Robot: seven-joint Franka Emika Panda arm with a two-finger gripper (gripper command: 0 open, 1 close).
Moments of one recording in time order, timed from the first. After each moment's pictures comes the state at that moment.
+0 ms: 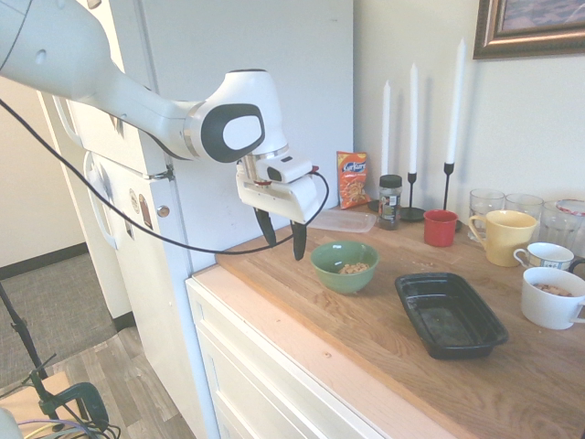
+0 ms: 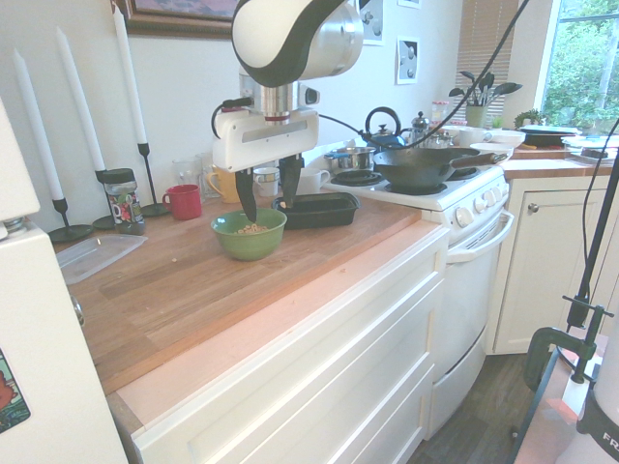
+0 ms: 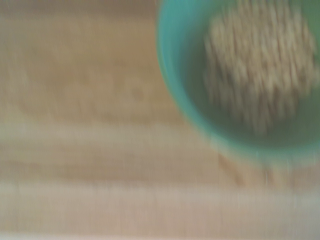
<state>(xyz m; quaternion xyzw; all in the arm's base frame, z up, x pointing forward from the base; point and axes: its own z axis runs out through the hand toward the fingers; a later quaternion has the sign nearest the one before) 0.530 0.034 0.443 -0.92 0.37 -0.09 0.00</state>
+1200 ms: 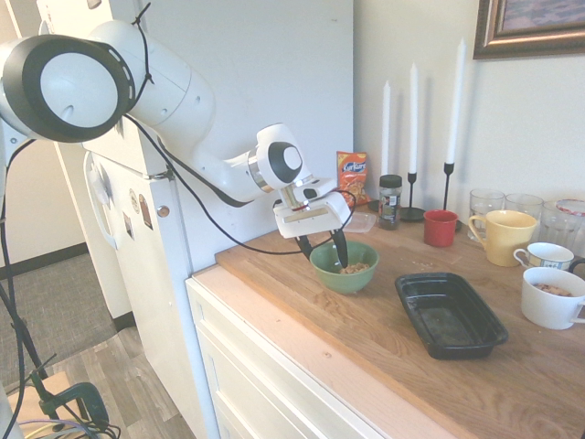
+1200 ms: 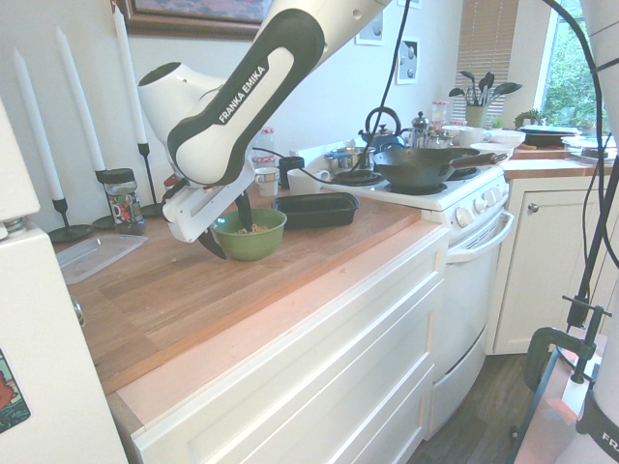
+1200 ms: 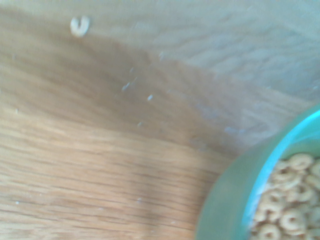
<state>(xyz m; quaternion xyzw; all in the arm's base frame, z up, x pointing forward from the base) 0.637 0.082 0.327 -0.93 0.31 -0.14 -0.16</state>
